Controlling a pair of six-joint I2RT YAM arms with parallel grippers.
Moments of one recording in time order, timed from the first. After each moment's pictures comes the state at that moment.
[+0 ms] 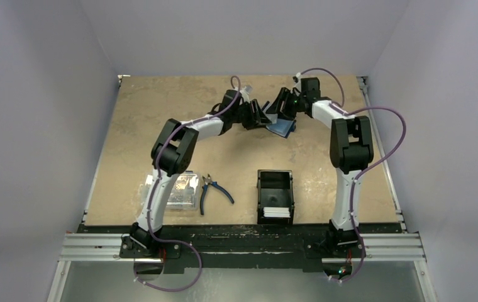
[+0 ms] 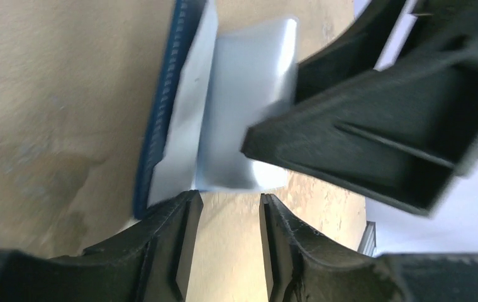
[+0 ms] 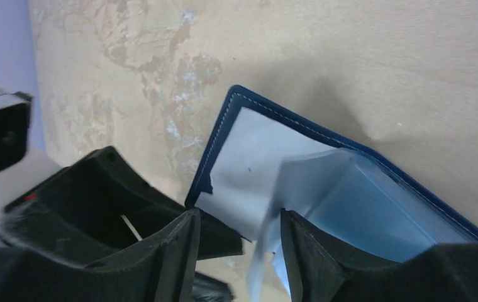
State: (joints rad) left arm -0.52 2.43 1.75 0.19 0.50 -0.82; right arm 0.13 2.18 1.61 -0.21 -0.52 0.52
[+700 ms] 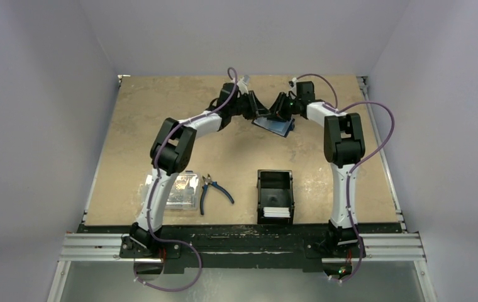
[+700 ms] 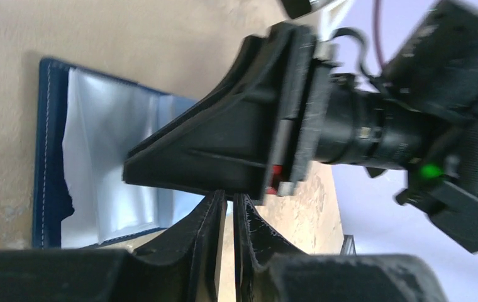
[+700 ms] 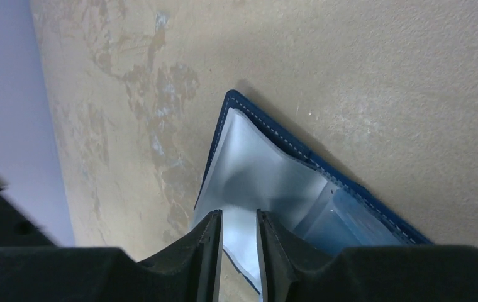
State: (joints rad) left arm -0.49 2.38 1.78 0.28 0.53 -0.87; right arm 0.15 2.34 1.71 -0.16 -0.59 0.60
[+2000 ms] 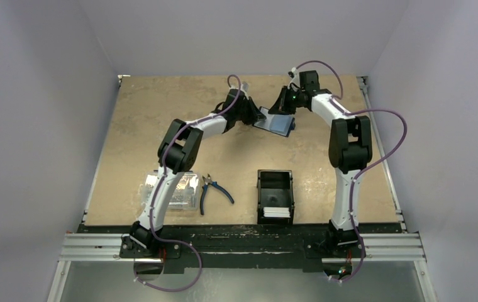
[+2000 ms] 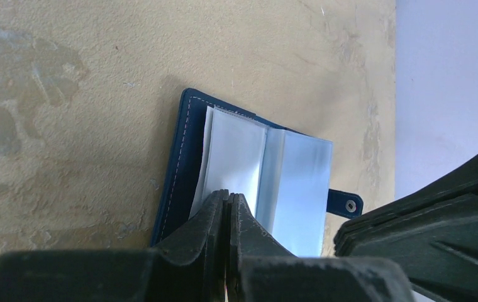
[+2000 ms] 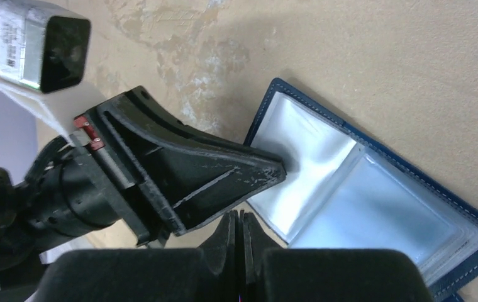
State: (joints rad) left arm -0.51 2.52 1.87 0.14 0.29 -0.85; right arm 0.15 2.20 1.76 -0.38 -0.57 0.41
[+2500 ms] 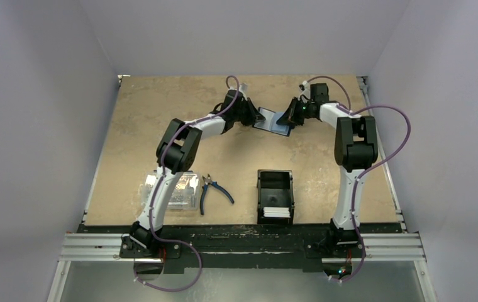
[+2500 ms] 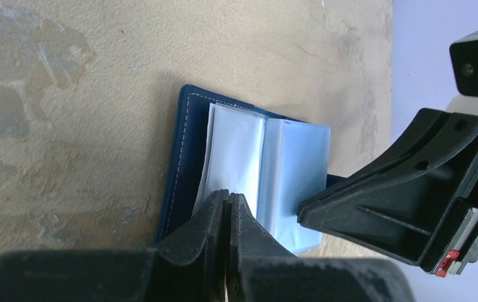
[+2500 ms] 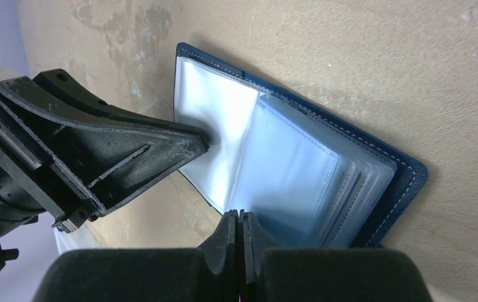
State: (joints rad) left arm -0.51 2.50 1.83 0.15 0.31 -0.86; right arm 0.05 2.21 1.56 -0.26 -0.66 0.44
